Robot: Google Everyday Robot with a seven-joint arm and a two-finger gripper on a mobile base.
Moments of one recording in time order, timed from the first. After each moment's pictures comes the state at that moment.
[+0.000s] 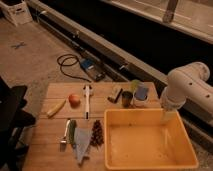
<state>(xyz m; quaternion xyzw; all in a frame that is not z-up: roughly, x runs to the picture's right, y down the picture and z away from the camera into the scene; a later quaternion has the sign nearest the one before) 0.291 0.107 0.682 -0.28 0.02 0.03 0.96</state>
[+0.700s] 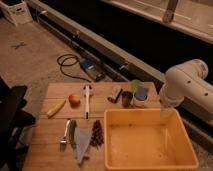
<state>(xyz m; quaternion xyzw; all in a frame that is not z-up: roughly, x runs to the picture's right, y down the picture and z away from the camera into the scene) 0.285 0.093 0.682 -0.26 0.02 0.03 0.96</state>
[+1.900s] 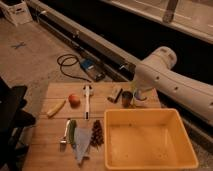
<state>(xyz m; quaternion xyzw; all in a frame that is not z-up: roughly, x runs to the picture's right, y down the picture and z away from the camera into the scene) 0.159 -0.008 0.692 -0.12 -0.01 -0.15 0.98</state>
